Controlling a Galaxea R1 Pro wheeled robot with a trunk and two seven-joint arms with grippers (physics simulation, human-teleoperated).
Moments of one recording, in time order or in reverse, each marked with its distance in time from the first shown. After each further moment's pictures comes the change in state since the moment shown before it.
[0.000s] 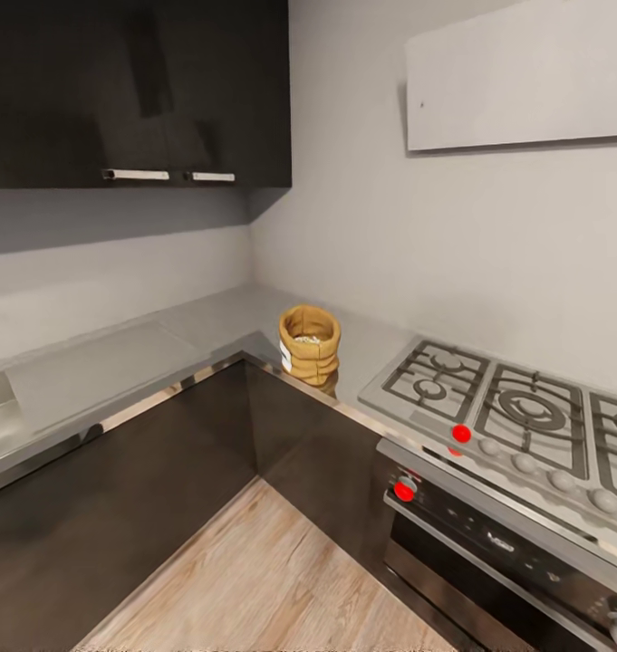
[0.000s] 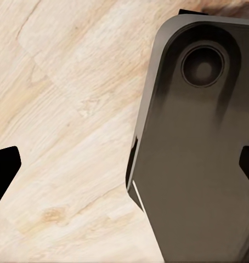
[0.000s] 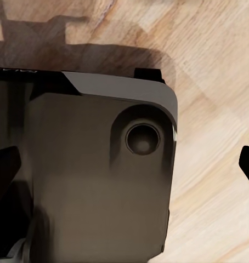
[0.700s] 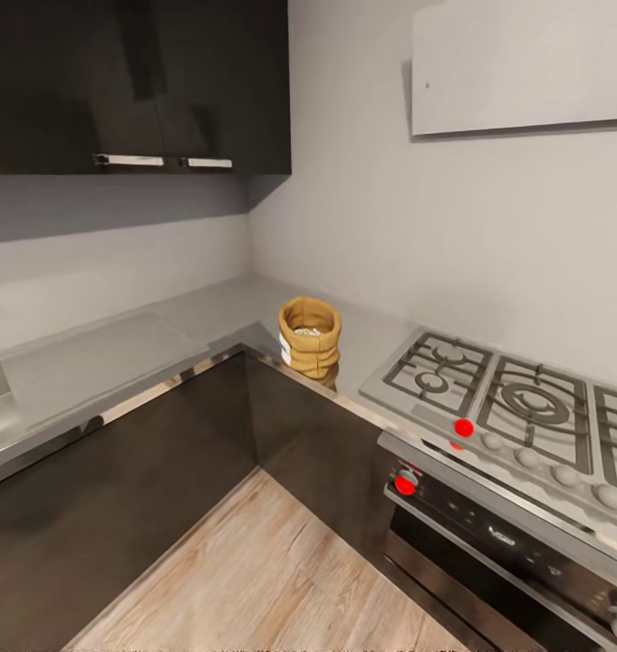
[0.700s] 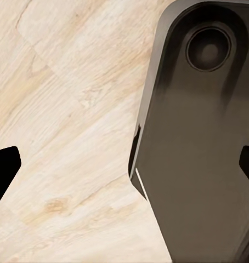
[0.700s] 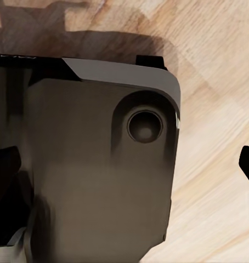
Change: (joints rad) left arm 0.000 0.000 0.000 0.000 0.000 0.000 0.000; right arm 0.000 0.001 0.000 0.000 0.000 0.000 0.000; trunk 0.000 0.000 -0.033
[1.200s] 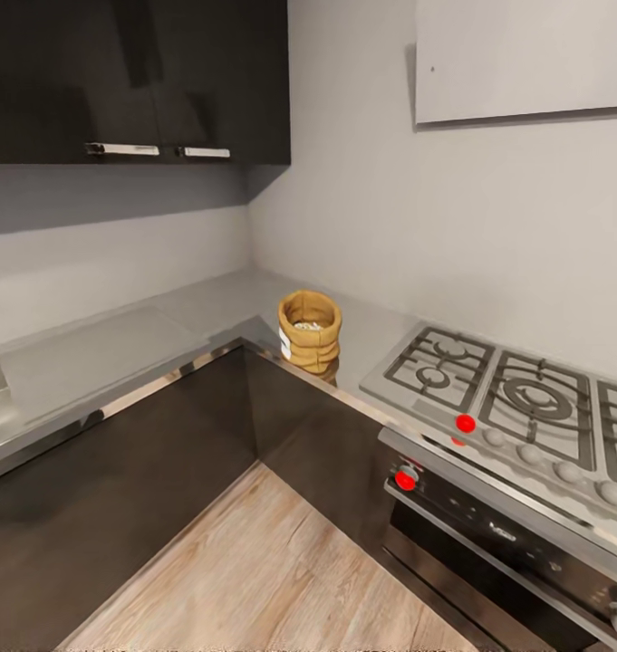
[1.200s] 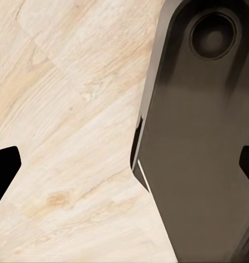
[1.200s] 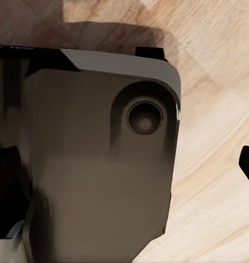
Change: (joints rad) left arm 0.000 0.000 0.000 0.000 0.000 0.000 0.000; right arm 0.000 -0.001 0.000 0.000 0.000 -0.003 -0.001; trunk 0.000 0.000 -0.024
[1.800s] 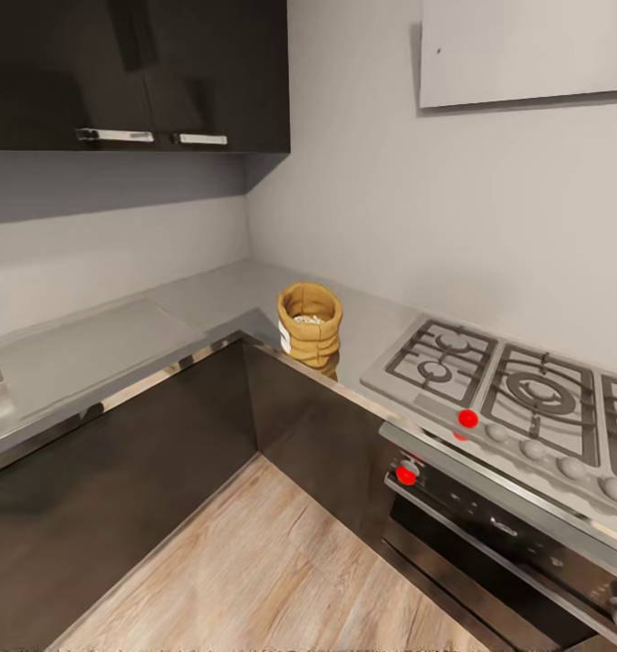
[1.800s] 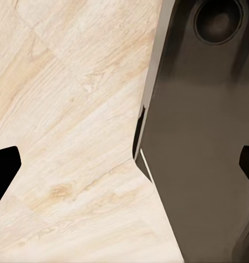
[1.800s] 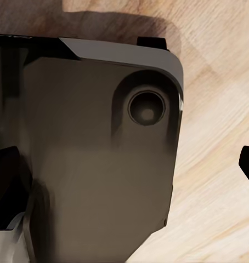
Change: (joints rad) left arm 0.000 0.000 0.000 0.000 0.000 0.000 0.000; right arm 0.000 0.001 0.000 0.000 0.000 -0.006 0.000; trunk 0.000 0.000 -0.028
